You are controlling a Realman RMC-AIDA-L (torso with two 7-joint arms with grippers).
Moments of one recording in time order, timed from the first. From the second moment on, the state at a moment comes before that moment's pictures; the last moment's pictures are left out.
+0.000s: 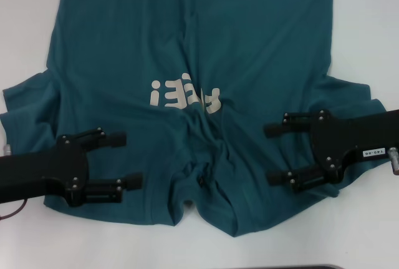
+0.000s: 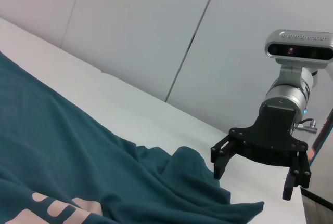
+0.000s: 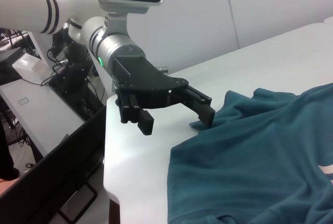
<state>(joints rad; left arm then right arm) -0.26 -2.16 -2.48 -0.83 -1.08 1.85 -1.38 0.41 2.09 -0.85 -0.78 -2.08 -1.80 1.36</state>
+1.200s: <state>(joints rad) -0.35 -2.07 -2.58 -0.79 -1.08 1.88 -2.04 0.54 2.07 -0.79 -0.73 -2.07 -1.86 1.86</state>
